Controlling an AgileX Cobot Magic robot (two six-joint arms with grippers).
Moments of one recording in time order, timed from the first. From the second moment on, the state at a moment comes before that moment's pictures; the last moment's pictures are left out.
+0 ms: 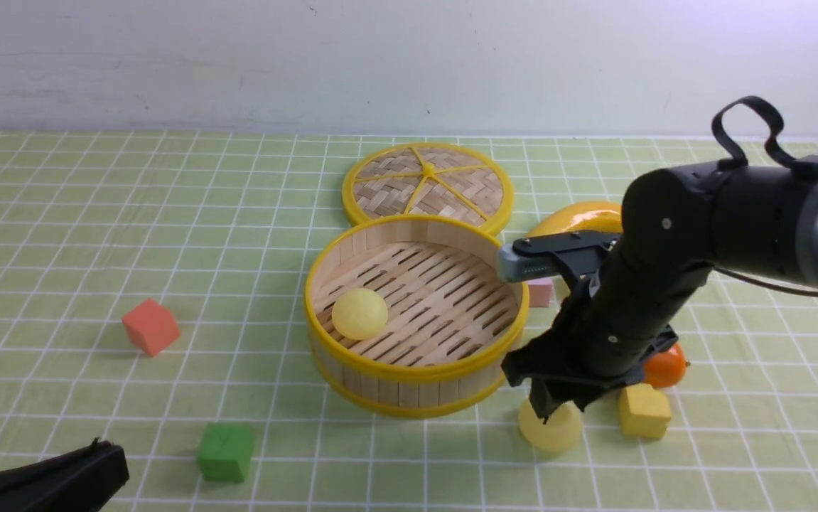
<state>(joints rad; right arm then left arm) 0.45 1.84 -1.28 0.20 0.81 0.02 -0.56 0.35 -0.26 -0.12 0.17 -0.10</state>
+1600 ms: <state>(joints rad) 0.49 2.07 -1.74 0.22 0.83 0.00 -0.56 0.35 -0.26 -0.12 0.16 -0.10</state>
